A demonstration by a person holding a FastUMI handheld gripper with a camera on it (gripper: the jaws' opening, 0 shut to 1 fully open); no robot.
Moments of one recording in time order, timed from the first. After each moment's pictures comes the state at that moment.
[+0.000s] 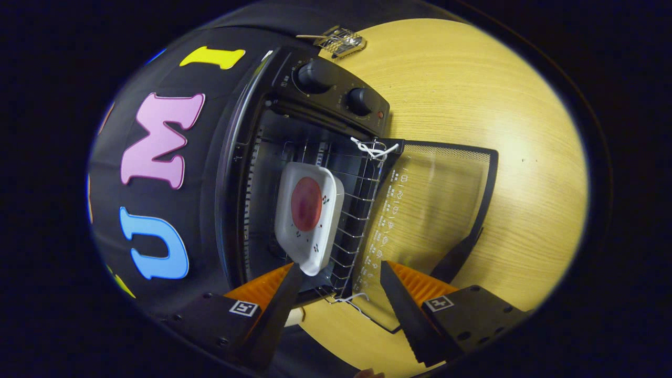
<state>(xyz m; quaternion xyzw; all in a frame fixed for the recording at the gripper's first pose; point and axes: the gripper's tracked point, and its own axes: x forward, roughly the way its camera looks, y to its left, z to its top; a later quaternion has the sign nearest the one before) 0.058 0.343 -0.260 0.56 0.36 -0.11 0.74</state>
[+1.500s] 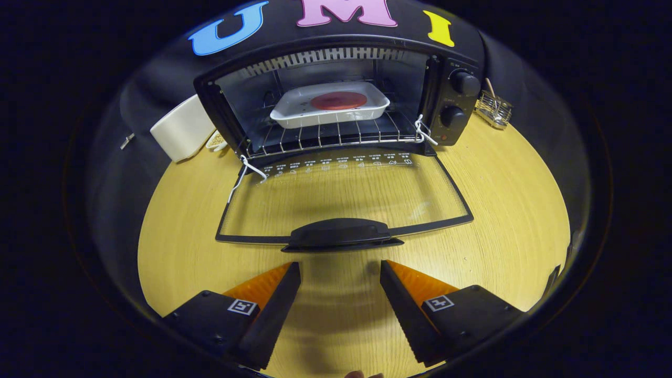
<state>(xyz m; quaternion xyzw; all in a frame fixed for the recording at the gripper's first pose) -0.031 0.325 -0.360 0.03 0.45 0.05 0.89</state>
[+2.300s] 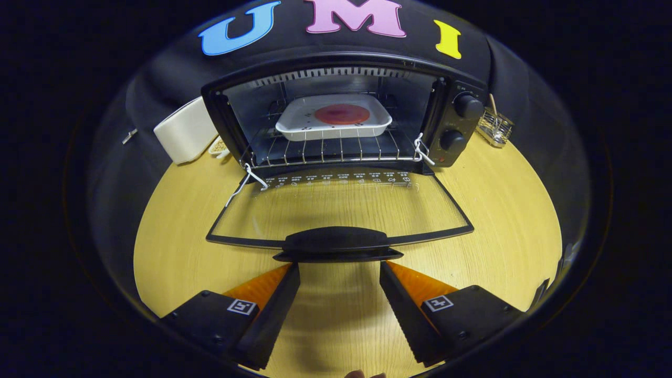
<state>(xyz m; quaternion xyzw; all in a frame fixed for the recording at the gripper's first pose) -0.026 0.323 -0.331 0.02 0.41 0.06 0.91</state>
